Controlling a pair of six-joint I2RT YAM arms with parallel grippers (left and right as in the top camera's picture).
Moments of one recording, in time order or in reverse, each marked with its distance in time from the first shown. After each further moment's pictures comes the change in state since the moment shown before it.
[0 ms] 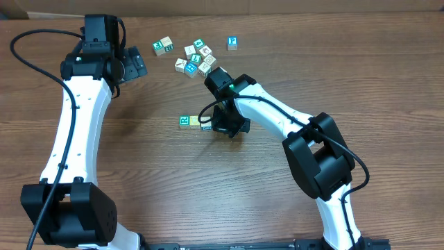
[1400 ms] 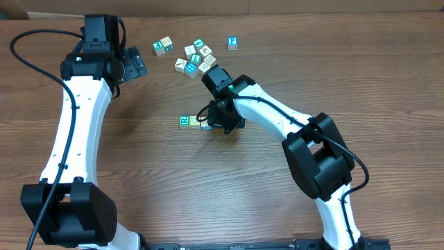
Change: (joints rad) left arm 0.000 0.000 0.000 0.000 0.000 0.000; right arm 0.007 0.000 -0.001 0.119 0.001 0.000
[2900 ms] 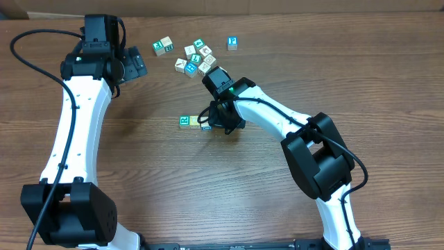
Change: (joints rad) left arm 0.000 0.000 0.000 0.000 0.000 0.000; right arm 0.000 0.000 -0.033 0.046 0.033 0.000
